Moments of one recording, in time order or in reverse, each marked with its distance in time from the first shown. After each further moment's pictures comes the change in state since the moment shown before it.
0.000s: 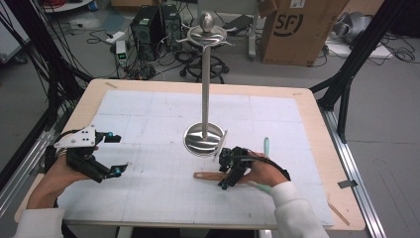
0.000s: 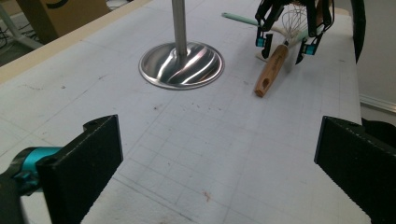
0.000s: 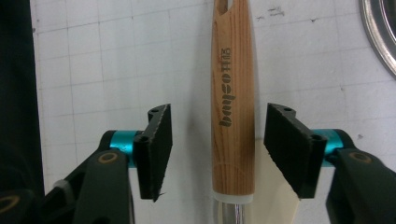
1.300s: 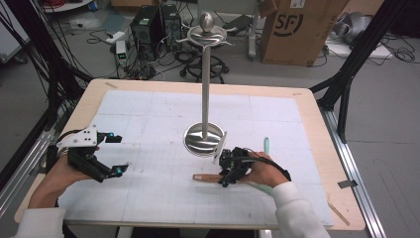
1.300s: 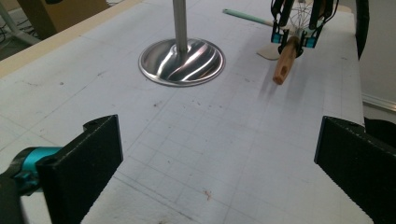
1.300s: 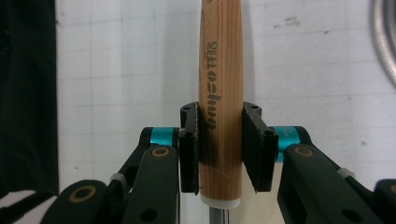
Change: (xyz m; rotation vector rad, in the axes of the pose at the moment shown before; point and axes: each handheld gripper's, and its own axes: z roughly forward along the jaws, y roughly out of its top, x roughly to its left) left arm 0.001 -0.001 0.003 0.014 -0.002 -0.001; right arm 0.007 0.001 -0.011 -0.020 0.015 -0.059
